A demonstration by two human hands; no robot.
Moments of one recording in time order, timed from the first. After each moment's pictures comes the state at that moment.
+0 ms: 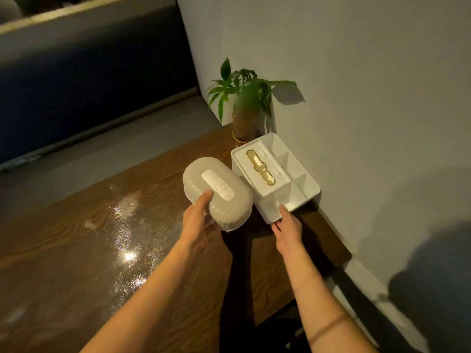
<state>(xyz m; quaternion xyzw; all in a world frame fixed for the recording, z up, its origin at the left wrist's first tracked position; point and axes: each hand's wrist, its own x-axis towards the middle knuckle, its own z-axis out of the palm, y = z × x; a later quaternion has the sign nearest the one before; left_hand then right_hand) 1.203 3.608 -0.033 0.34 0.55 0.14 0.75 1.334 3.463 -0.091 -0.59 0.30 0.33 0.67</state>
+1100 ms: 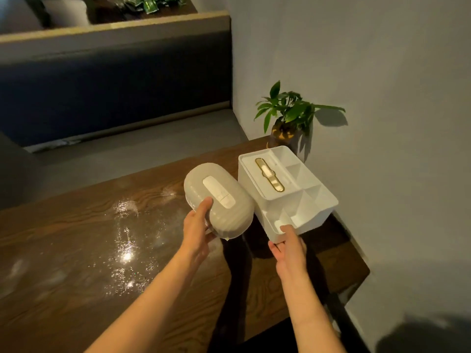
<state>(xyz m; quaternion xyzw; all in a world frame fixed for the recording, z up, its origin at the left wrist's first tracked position) 1.097 3.637 -0.010 0.31 0.54 0.22 0.75 1.220 3.486 -0.029 -0.57 0.29 0.34 0.69</state>
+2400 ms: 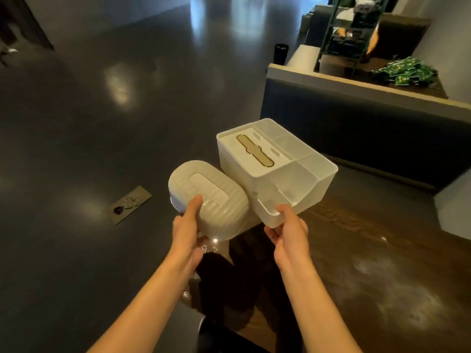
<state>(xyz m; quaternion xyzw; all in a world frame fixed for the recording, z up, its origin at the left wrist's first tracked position) 0.514 3.676 0.098 0.05 0.59 0.54 0.59 0.692 3.687 0.114 -0.60 -0.06 0.59 0.54</state>
